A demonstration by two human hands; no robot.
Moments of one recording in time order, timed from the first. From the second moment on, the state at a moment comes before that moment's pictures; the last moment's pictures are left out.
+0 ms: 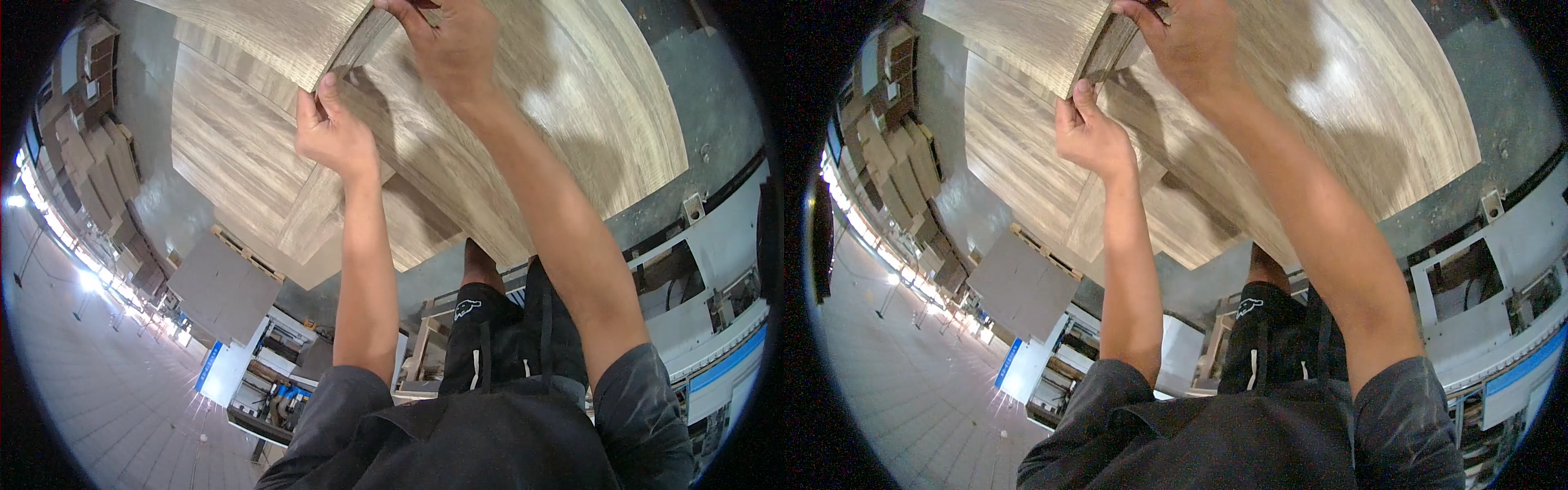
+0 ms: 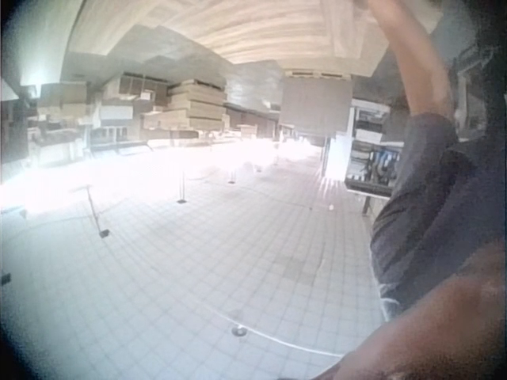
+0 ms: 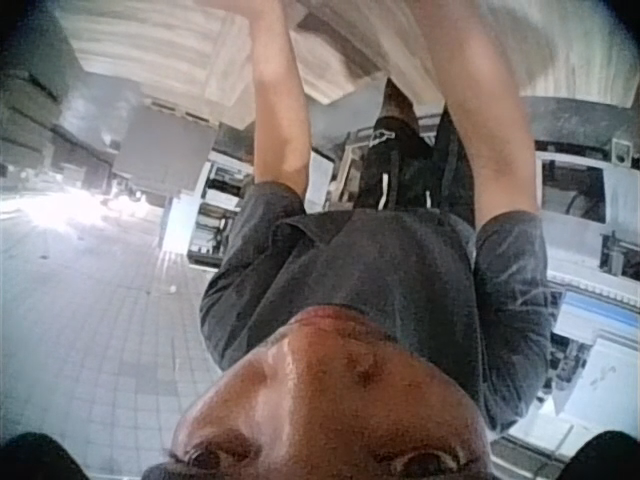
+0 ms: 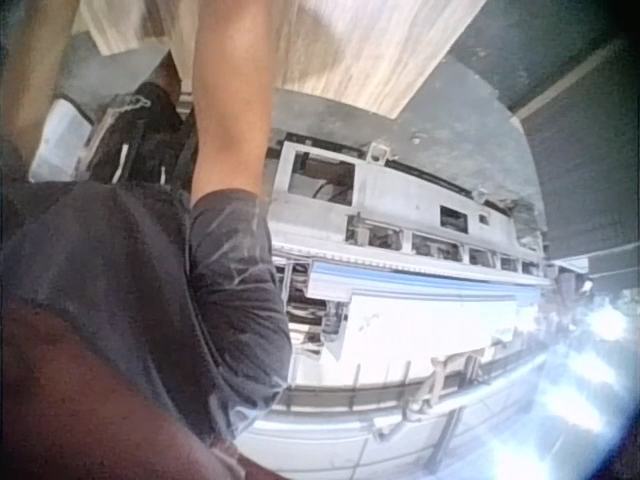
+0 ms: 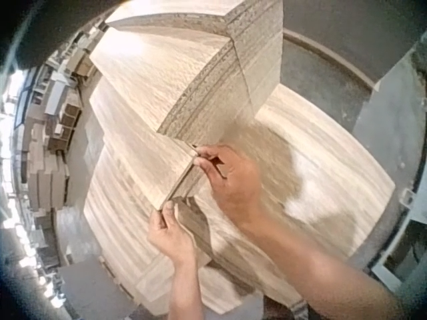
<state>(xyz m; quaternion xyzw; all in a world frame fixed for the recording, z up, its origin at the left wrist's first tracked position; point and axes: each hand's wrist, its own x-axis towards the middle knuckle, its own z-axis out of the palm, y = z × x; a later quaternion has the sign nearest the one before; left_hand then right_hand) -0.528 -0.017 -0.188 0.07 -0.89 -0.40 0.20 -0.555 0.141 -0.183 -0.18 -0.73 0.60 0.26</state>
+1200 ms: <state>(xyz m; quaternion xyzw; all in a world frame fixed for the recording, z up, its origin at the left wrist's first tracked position) -0.800 -0.073 -0.138 0.19 -0.69 -0.67 -0.18 -0.540 0.095 -0.186 -0.32 -0.34 0.87 -0.15</state>
